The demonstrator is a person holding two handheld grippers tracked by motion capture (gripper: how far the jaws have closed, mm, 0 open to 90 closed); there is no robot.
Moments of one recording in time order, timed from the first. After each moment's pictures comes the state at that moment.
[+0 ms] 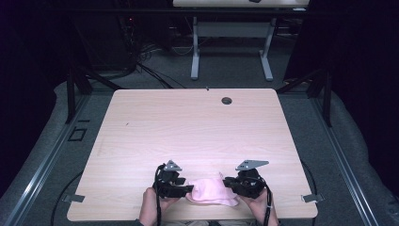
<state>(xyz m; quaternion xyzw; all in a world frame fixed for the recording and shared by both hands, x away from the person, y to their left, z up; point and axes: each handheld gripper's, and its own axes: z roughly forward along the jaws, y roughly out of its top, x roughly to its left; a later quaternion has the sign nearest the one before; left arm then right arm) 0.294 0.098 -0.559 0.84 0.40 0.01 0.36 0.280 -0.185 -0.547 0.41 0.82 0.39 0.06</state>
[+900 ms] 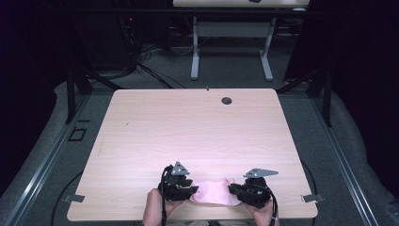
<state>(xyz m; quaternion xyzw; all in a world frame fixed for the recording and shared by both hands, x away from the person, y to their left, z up) 0.275 0.076 -0.540 0.86 0.36 0.06 0.34 0.255 -0.199 -0.557 0.47 0.79 0.39 0.05</state>
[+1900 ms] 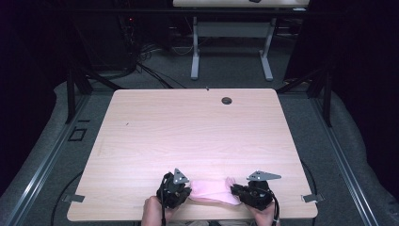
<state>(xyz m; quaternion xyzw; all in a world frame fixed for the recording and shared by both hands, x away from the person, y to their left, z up) 0.257 0.082 -0.557 0.87 0.37 0.09 0.31 0.254 -0.209 -0.575 0.47 0.78 0.41 0.07</state>
